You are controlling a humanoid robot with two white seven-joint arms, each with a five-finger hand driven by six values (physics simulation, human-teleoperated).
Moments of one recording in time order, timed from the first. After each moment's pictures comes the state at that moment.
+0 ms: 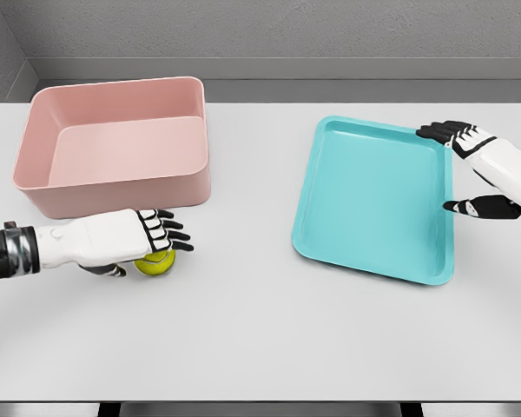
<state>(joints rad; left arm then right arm) -0.43 0.97 -0.72 -1.69 -0.56 -0.61 -0.25 -0.08 -0.52 -0.24 -1.69 0.28 -0.61 0.61</state>
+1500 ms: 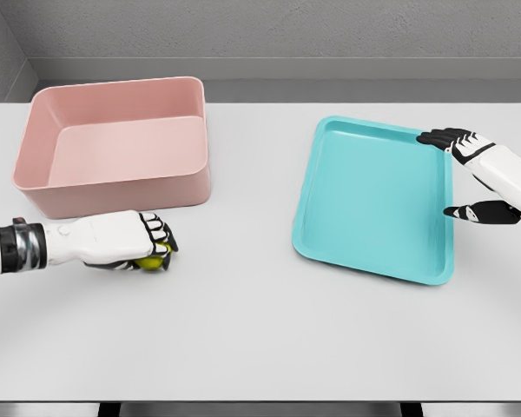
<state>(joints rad) -0.49 0.94 -0.76 -1.64 -0.55 -0.61 -0.32 -0.07 -0.52 -0.23 -1.67 0.28 -0.61 0.61</state>
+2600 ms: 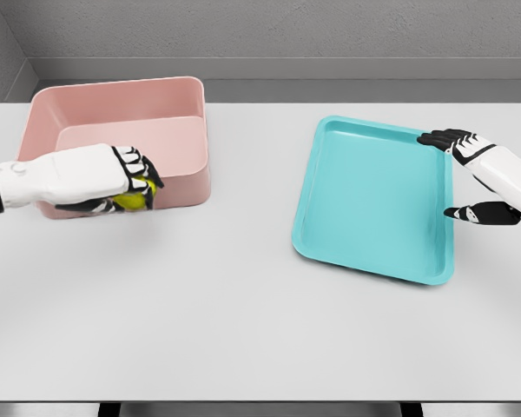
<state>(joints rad) -0.66 1.03 -0.75 -1.66 -0.35 -0.61 -0.32 -0.07 -0.52 -0.23 -1.67 0.28 -0.61 0.61</state>
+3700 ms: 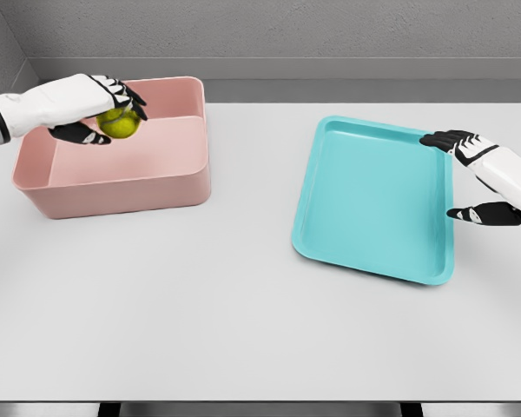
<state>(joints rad) -0.87 0.80 -0.77 -1.19 -0.36 -0.61 -0.32 -0.07 -0.53 -0.24 -1.67 0.28 -0.61 0.61</state>
